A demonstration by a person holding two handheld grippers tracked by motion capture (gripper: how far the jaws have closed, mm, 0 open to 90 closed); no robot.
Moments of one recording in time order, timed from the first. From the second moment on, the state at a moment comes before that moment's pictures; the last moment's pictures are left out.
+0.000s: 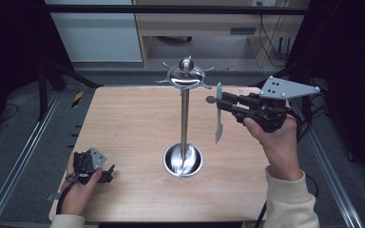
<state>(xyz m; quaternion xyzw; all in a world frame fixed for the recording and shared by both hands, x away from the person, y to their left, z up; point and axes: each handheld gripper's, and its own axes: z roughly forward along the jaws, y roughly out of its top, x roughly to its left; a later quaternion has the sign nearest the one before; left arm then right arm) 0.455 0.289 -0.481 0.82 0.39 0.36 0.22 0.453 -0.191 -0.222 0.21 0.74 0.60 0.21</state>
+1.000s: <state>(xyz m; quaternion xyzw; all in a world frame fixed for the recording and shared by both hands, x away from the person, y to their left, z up) 0.455 0.288 -0.481 0.82 0.38 0.36 0.22 0.453 -0.175 -0.225 0.21 0.74 0.60 0.21</state>
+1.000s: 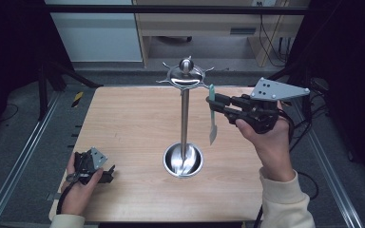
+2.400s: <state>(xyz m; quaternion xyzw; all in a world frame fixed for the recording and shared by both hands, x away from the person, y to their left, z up) 0.455 0.288 -0.482 0.82 0.38 0.36 0.22 0.456 -0.160 -0.233 0.23 0.73 0.60 0.22</state>
